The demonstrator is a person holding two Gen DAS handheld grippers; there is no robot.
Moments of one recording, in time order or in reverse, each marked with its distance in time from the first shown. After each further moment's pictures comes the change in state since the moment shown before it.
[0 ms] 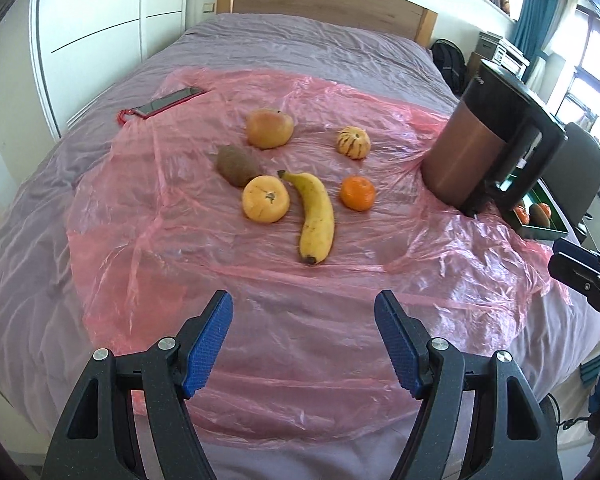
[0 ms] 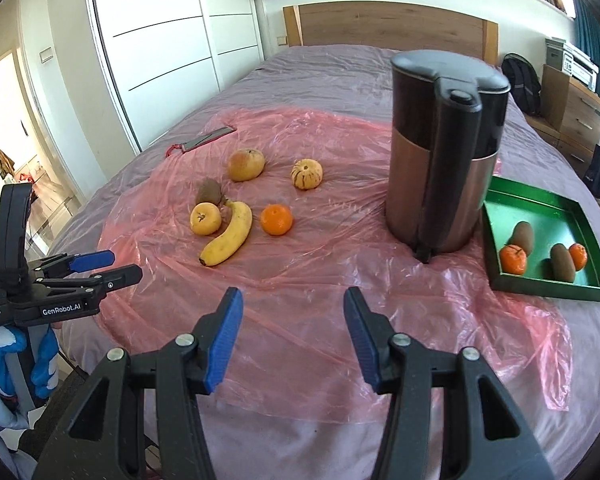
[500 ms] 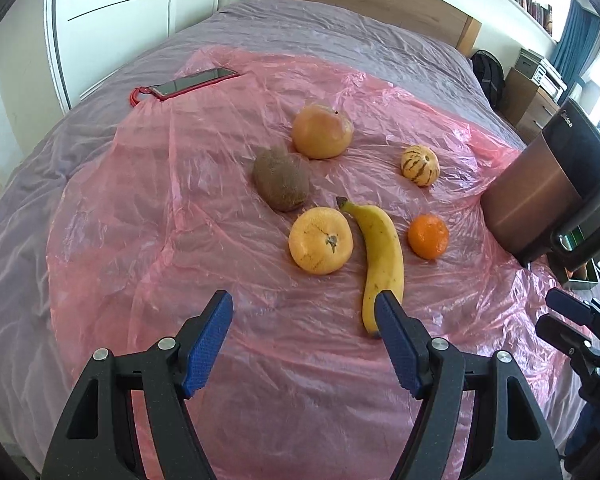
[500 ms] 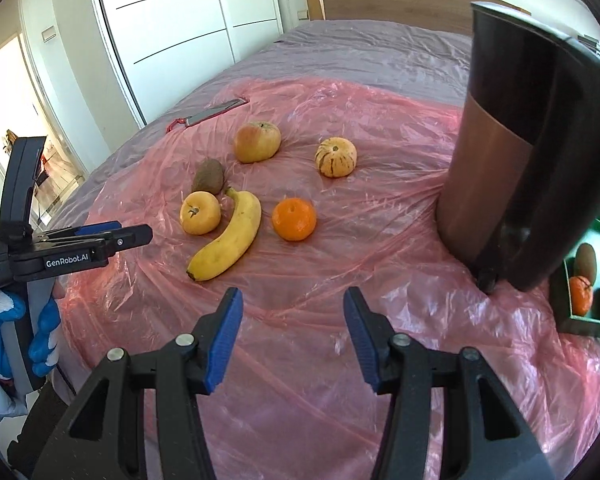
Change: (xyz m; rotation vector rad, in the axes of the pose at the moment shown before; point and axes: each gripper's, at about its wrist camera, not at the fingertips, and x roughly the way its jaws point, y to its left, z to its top) left arm 0.074 0.045 0.047 -0.104 0.030 0.036; right arm 0.099 0.008 0.027 -0.050 0.085 0.058
